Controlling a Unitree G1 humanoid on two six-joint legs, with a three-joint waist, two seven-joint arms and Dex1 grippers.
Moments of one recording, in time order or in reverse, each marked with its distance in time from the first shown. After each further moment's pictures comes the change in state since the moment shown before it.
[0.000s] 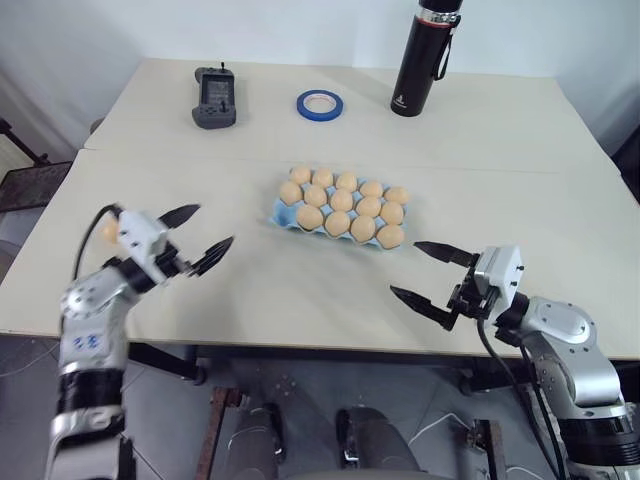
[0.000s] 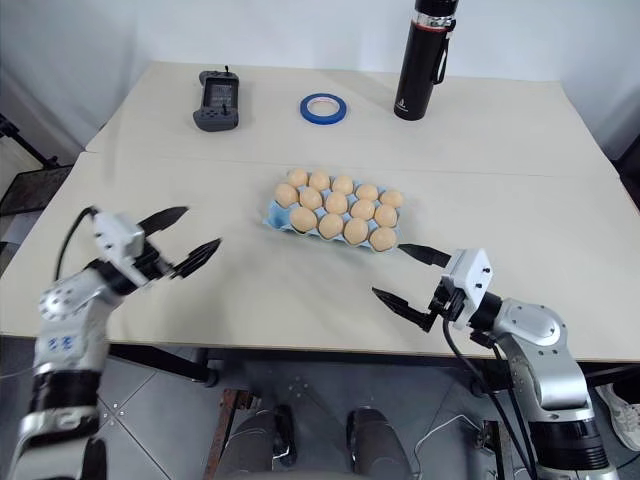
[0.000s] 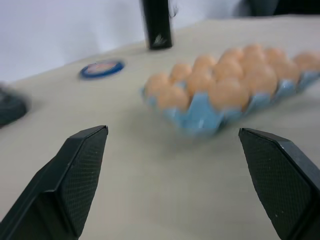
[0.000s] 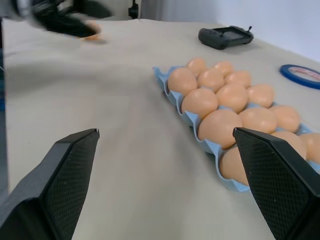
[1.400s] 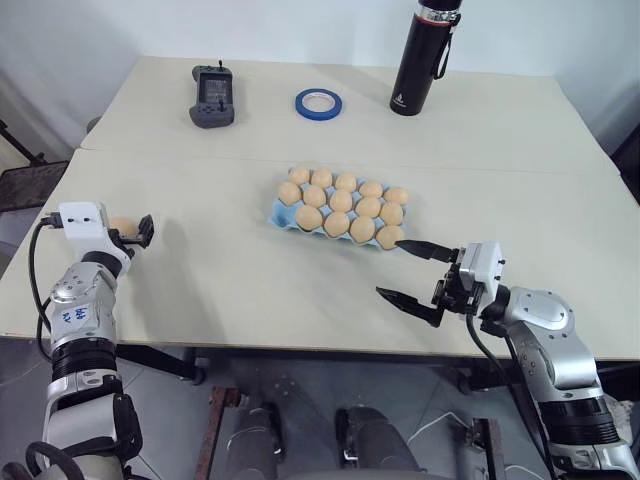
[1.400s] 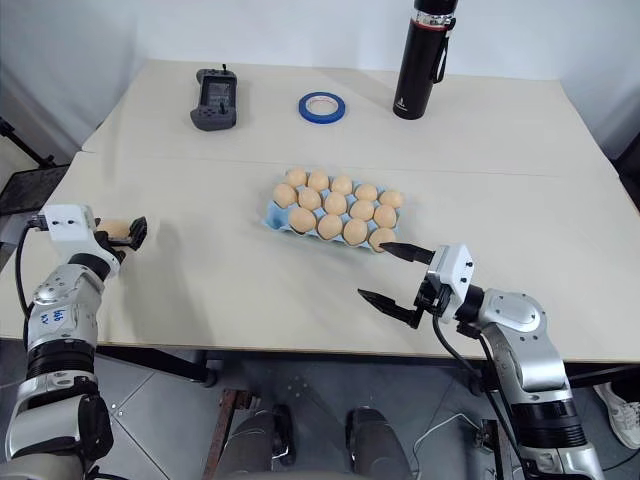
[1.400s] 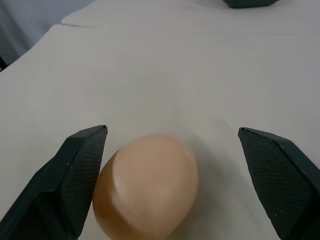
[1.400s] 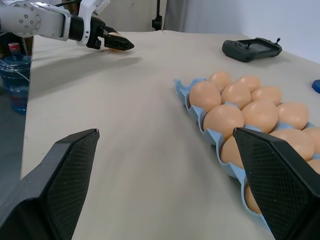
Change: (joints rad) left arm -0.371 -0.011 0.060 0.541 0.142 0.149 0.614; right arm -0.059 0.050 0.066 0.057 -0.027 -0.054 0.047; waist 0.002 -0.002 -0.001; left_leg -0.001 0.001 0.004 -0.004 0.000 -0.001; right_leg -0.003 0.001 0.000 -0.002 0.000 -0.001
